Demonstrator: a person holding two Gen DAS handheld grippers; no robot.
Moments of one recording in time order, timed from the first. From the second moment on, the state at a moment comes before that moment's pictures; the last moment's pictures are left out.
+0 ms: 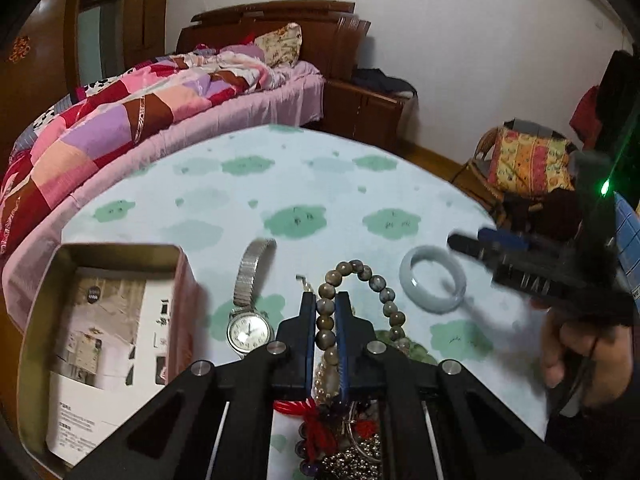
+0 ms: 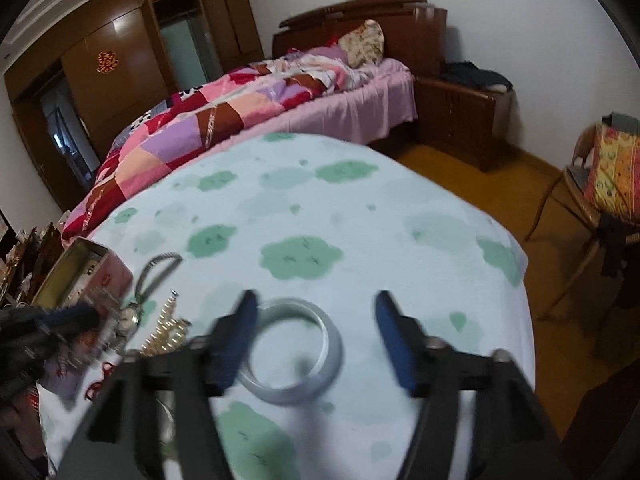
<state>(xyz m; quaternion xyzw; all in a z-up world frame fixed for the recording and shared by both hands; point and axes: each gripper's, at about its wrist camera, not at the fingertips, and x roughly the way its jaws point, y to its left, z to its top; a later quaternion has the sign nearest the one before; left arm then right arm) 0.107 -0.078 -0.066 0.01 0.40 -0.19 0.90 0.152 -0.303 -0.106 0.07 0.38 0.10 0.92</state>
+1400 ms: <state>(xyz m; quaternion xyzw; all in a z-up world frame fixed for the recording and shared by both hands) 0.152 0.098 -0.075 -0.03 0.39 -0.03 0.92 0.172 -0.061 -0.073 -0.11 0.34 0.29 0.89</state>
